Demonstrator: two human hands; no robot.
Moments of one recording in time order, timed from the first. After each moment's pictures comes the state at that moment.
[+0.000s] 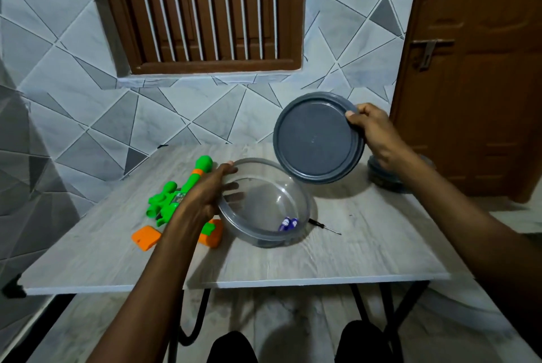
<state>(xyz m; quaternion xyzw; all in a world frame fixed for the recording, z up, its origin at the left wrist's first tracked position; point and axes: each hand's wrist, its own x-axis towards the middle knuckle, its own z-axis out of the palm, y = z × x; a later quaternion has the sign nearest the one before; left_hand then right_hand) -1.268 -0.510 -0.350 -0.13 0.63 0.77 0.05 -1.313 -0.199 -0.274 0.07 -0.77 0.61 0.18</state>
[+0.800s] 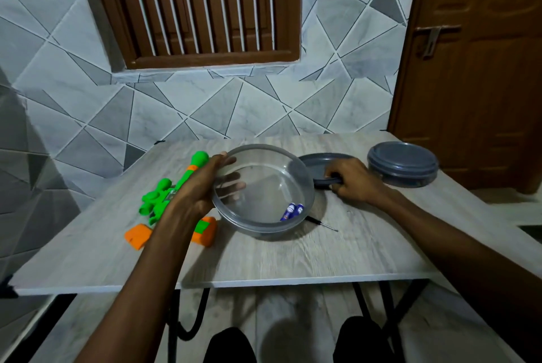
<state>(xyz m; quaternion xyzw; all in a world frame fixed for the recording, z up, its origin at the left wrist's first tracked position) -1.275 -0.497 -0.346 -0.11 0.60 0.79 0.06 -1.348 -0.175 -0.388 0.25 -0.94 0.14 0.18</state>
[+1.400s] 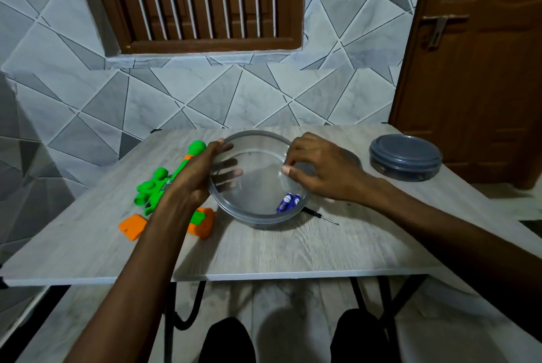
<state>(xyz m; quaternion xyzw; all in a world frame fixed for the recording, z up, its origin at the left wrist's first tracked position) -1.279 -0.500 -0.345 -0.09 0.62 0.78 0.04 -1.283 -0.247 -0.338 0.44 -0.83 0.20 0.26</state>
